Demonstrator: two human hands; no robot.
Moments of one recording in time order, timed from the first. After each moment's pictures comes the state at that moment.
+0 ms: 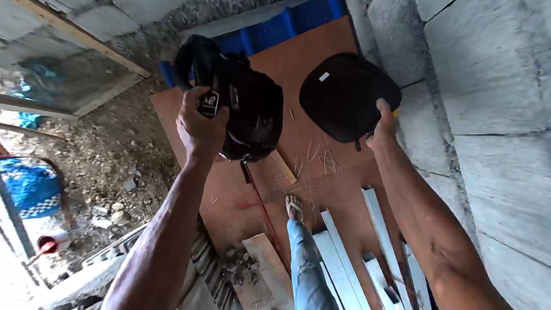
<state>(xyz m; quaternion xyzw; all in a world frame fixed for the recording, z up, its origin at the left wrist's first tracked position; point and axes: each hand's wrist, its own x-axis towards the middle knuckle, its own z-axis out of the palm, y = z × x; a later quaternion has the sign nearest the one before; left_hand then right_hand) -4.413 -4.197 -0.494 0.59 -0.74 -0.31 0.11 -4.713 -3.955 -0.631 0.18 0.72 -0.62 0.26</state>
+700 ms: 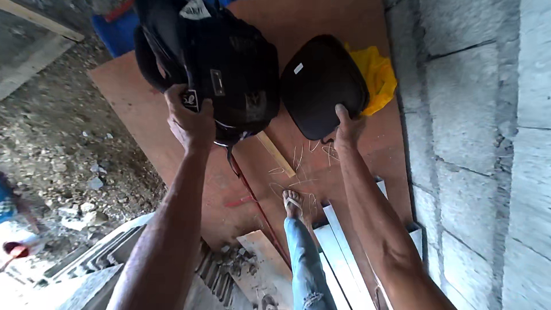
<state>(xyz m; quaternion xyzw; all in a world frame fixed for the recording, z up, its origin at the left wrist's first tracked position) -4.423 -4.230 -0.694 0.67 -0.69 -0.29 0.04 -4.635 -3.991 -0.808 0.07 0.74 -0.64 0.18</state>
